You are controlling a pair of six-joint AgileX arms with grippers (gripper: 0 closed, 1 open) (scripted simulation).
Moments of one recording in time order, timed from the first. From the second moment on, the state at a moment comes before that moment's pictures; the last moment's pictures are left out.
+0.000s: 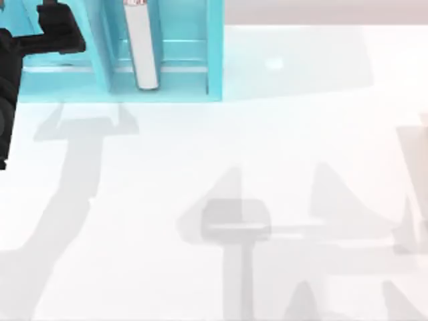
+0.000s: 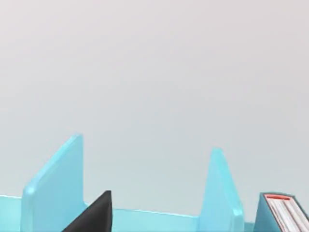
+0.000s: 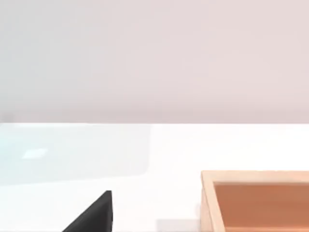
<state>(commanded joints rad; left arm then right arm) -0.28 1.27 0.58 0.84 -0.31 -0.02 0.00 0.00 0.00 0.00 0.00 0.00</state>
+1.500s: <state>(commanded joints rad) -0.41 2.26 1.05 1.11 -0.33 -0.02 0.00 0.00 0.00 0.00 0.00 0.00</state>
